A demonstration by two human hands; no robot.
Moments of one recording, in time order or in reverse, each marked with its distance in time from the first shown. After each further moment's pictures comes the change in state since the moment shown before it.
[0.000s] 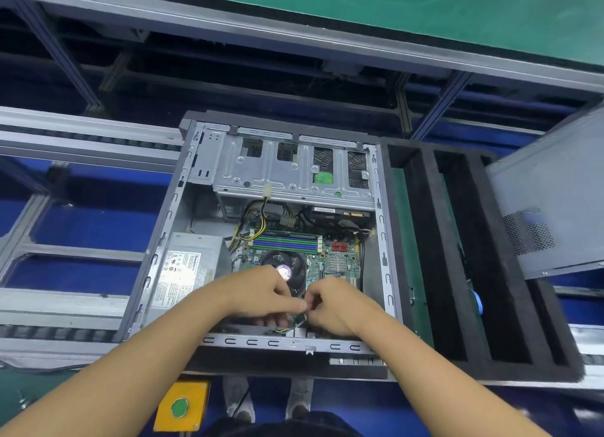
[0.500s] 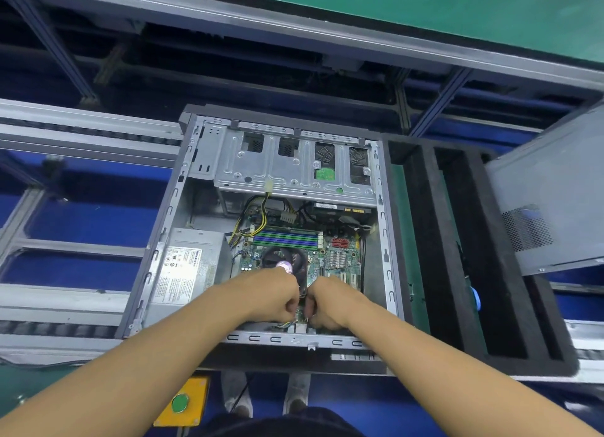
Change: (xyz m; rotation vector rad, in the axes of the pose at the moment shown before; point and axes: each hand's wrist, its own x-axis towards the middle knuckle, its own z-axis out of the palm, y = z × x) left_hand 0.011 0.012 0.009 0.632 0.067 0.176; right_hand 0.013 -0.006 0.006 -0.135 -0.134 0.108
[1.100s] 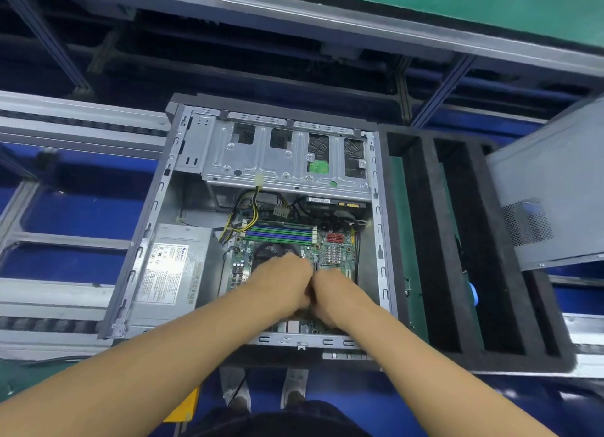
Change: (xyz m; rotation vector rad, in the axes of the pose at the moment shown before) left_hand 0.027 0.036 -0.006 -0.098 0.184 -0.234; right_hand -0.007 0.006 0.000 -0.104 0.134 -0.016
